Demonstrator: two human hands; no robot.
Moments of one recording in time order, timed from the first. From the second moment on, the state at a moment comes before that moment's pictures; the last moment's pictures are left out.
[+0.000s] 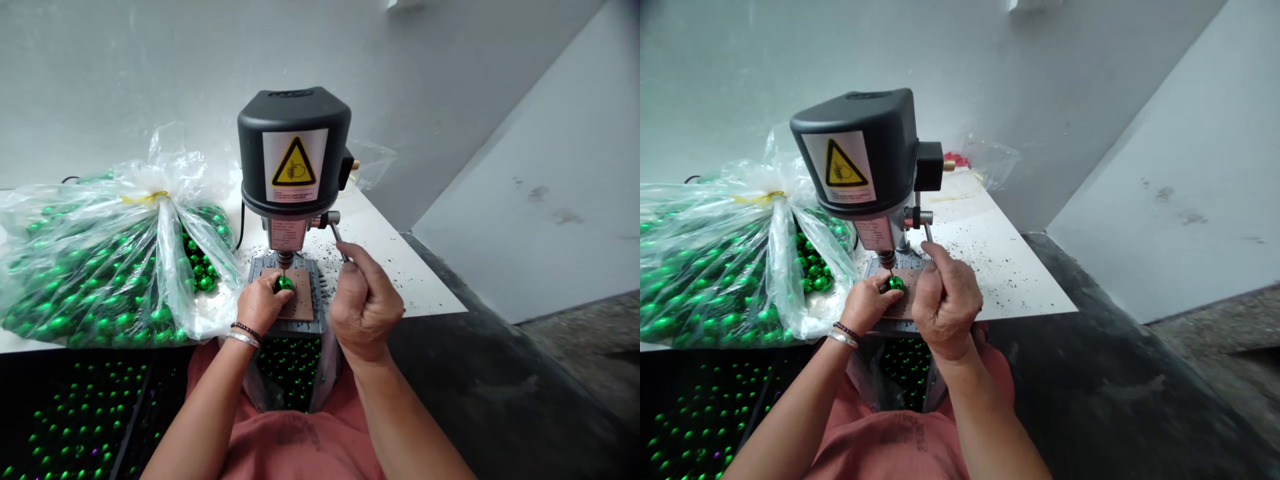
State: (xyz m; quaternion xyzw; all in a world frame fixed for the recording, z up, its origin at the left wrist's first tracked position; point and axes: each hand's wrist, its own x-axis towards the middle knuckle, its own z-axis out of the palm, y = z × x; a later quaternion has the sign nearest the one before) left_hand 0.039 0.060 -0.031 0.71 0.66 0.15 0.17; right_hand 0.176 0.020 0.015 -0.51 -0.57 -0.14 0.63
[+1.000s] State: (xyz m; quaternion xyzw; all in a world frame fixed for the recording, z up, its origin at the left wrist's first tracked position) left_hand 0.018 0.032 -0.014 0.26 0.48 0.48 0.69; right_hand 0.181 0.045 0.091 -0.47 -0.57 -0.14 0.66
